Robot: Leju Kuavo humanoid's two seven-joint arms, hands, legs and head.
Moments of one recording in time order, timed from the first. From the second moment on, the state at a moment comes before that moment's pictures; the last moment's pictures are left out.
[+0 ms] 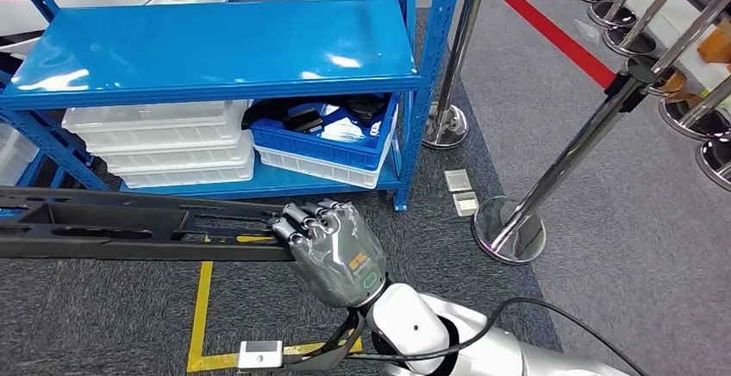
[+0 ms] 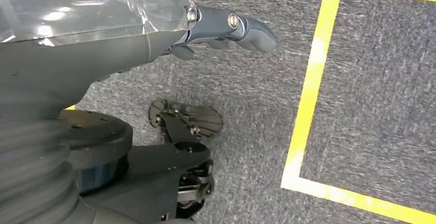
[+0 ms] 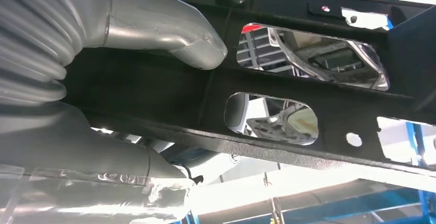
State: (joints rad) left arm -0.24 -0.18 1.46 -0.04 -1.57 0.35 -0.48; right arm -0.44 -0.15 0.91 -1.86 1.13 -0.36 0.26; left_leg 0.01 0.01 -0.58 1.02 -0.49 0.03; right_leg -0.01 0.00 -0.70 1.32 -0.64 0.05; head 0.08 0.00
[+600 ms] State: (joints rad) left arm -0.24 -0.18 1.46 -0.04 -1.57 0.35 -0.49; right arm -0.44 -0.16 0.90 -1.85 1.13 -0.36 0.28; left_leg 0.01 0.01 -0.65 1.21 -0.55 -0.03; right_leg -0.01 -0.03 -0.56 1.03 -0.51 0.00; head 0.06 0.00
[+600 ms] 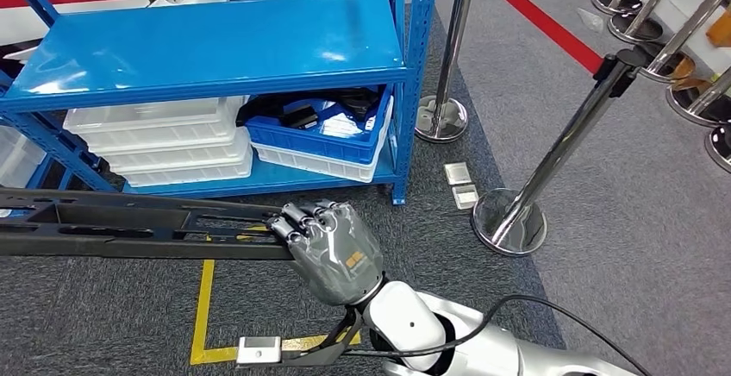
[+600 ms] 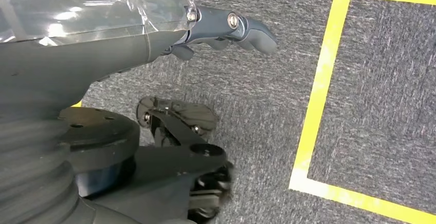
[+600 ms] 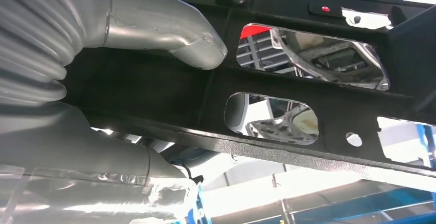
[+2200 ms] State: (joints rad) left arm -0.24 -0.18 1.46 -0.04 -1.57 0.35 -0.49; right arm -0.43 -0.15 0.89 -1.83 1.14 -0.35 0.27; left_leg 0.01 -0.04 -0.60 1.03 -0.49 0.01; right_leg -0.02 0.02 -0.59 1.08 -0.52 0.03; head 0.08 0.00
